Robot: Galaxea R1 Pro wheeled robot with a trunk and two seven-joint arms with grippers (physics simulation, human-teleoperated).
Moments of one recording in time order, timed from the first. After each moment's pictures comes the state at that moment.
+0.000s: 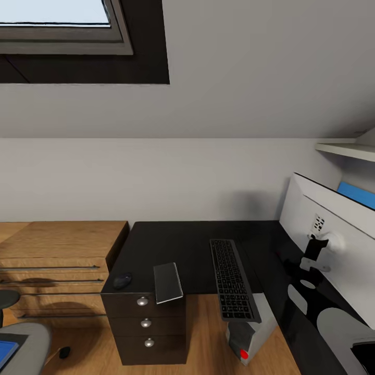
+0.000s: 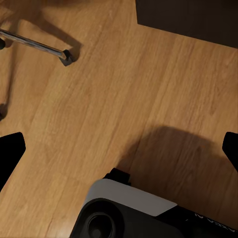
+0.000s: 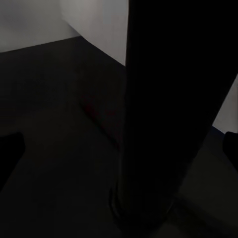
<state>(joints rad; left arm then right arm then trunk) 0.04 -0.06 -0.42 -0.56 0.52 -0.19 0.57 -0.80 -0.24 0.16 -0.27 -0.43 -0.23 -0.36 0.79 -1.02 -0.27</state>
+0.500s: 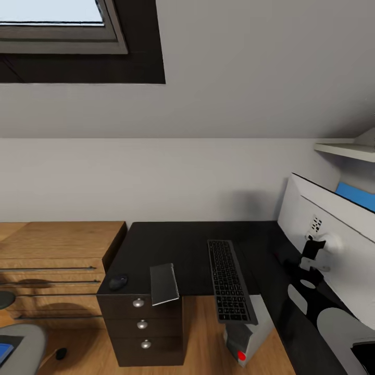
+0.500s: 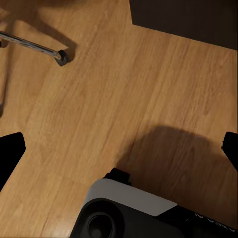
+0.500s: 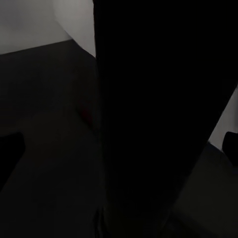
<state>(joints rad) 0.04 -0.06 -0.42 -0.56 0.52 -0.19 0.57 -0.80 -0.24 0.16 -0.28 -0.43 -0.23 -0.36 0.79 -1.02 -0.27</state>
